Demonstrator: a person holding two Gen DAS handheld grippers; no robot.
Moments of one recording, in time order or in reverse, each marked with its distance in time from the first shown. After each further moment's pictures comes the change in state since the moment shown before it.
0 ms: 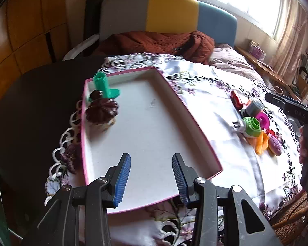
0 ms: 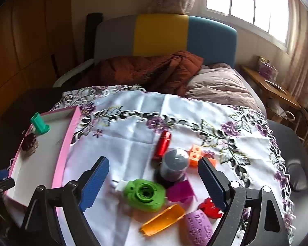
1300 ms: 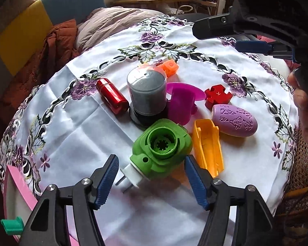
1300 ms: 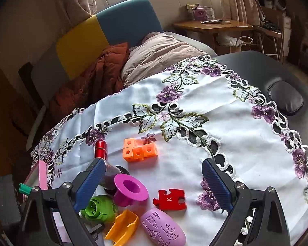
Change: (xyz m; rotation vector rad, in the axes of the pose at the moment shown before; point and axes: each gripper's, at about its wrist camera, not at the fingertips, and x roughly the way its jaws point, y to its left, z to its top) left arm 0.129 -0.235 0.058 0.794 0.200 -0.301; right arm 0.019 -0.120 -0.023 0.552 0.074 -0.077
